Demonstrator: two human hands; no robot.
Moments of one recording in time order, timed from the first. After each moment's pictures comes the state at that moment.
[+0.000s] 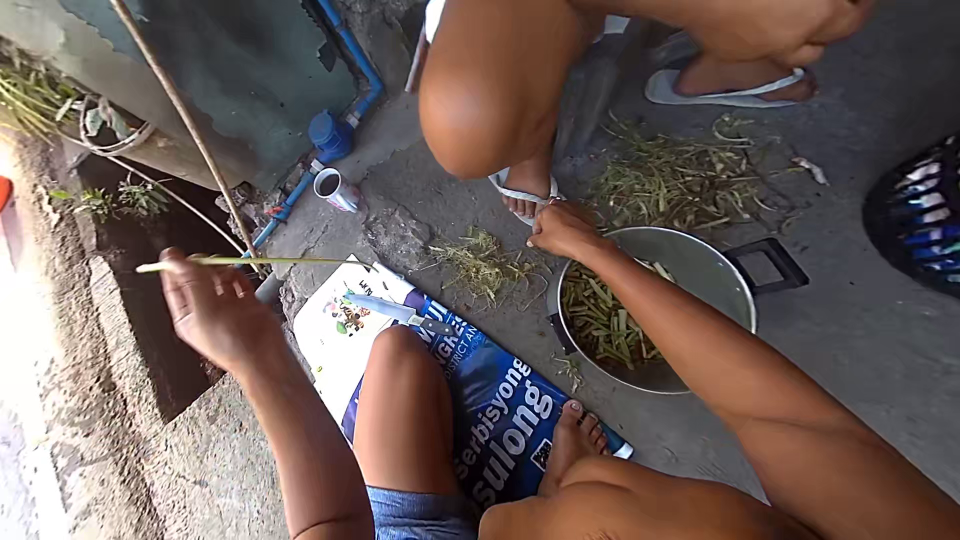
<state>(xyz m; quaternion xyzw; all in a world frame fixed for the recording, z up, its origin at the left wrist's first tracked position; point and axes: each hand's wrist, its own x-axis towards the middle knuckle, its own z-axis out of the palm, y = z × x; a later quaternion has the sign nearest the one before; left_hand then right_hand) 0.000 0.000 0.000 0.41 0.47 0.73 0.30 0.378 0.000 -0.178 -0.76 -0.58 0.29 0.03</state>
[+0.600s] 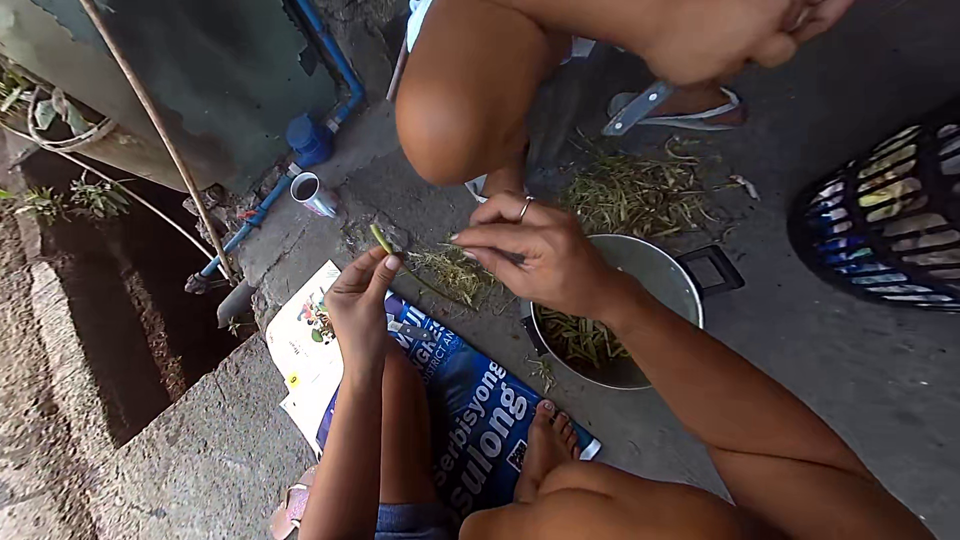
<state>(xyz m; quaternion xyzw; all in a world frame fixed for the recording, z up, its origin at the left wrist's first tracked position) 0.104 -0.047 -0.068 0.57 0.40 0.55 0.45 0.328 -0.086 -0.050 -0.42 -0.76 0.07 0.49</state>
